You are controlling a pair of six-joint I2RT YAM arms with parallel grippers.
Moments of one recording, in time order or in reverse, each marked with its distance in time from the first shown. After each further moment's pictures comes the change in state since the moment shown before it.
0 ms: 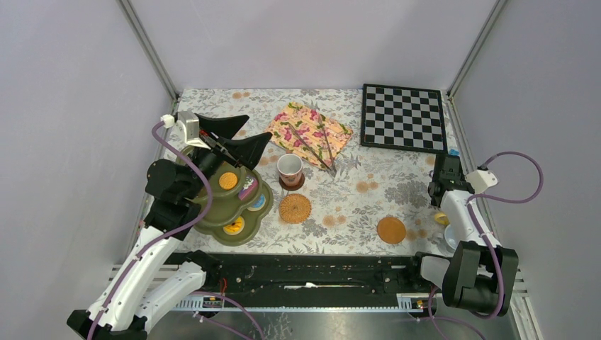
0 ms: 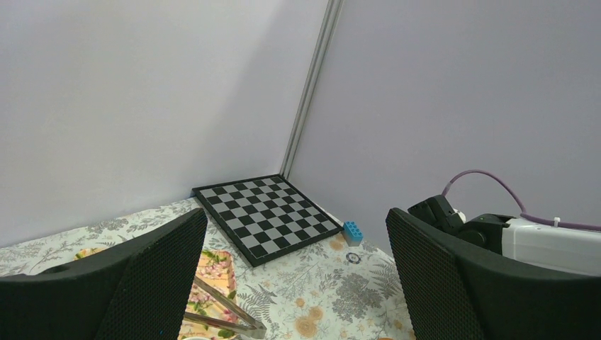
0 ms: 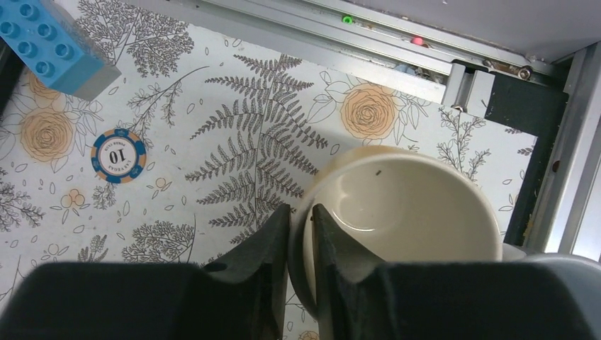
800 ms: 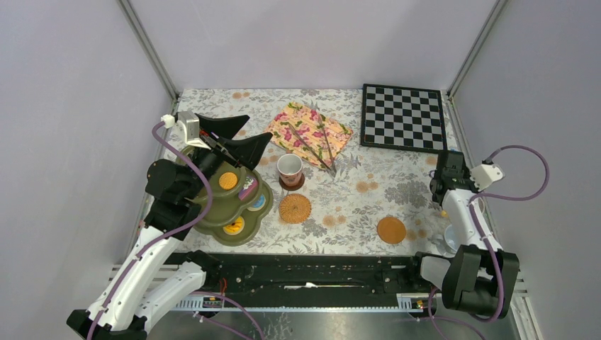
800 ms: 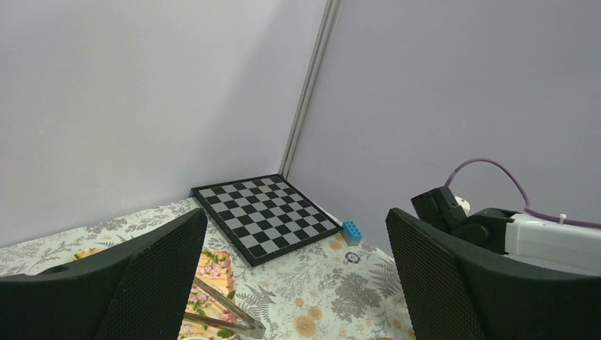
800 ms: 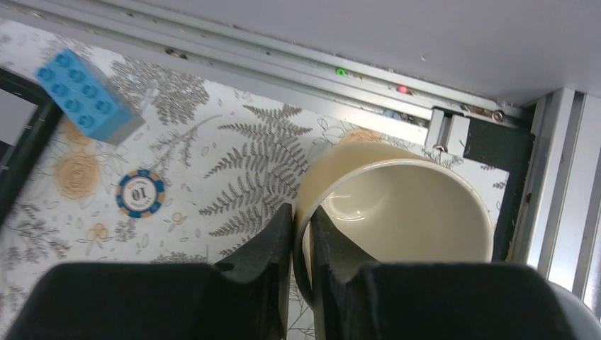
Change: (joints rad) left arm -0.003 0.000 0.000 0.000 0.000 0.000; right arm -0.004 -0.002 0.037 0.022 0.085 -0.045
